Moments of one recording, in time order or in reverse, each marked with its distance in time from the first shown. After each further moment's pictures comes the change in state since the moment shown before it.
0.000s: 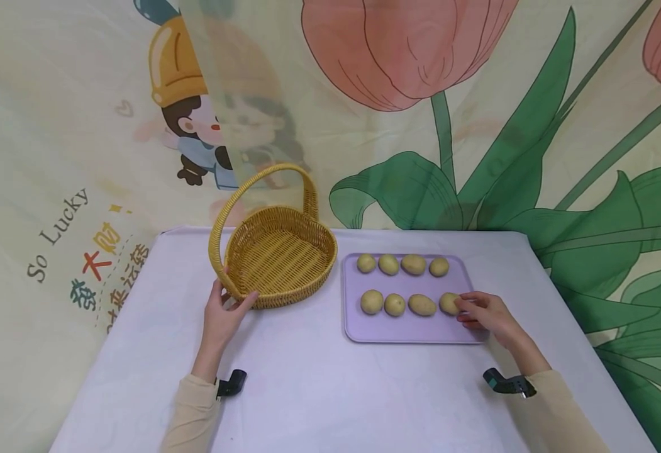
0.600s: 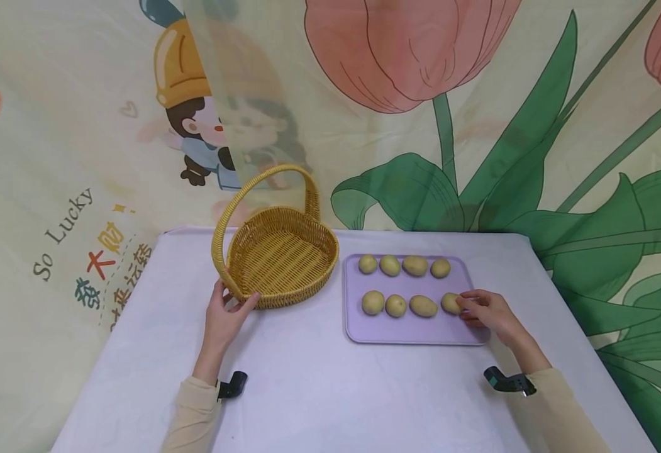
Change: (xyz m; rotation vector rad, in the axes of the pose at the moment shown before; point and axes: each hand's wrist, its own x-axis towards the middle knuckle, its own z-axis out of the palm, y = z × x) left_hand -0.006 0.002 -0.001 0.009 -0.011 -0.001; right_hand 0.003 -0.004 -0.004 -0.063 0.014 -0.005
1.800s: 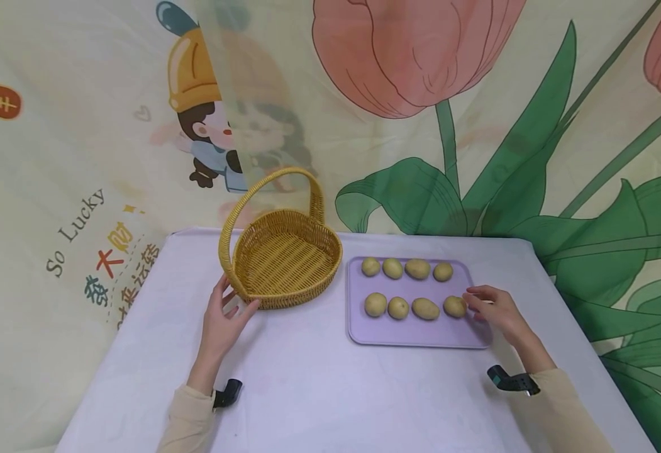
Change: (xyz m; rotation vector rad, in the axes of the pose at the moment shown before) left_hand -0.017 0.011 -0.010 0.063 0.015 0.043; right_hand -0.002 -0.006 -0.007 -0.070 0.074 -0.111
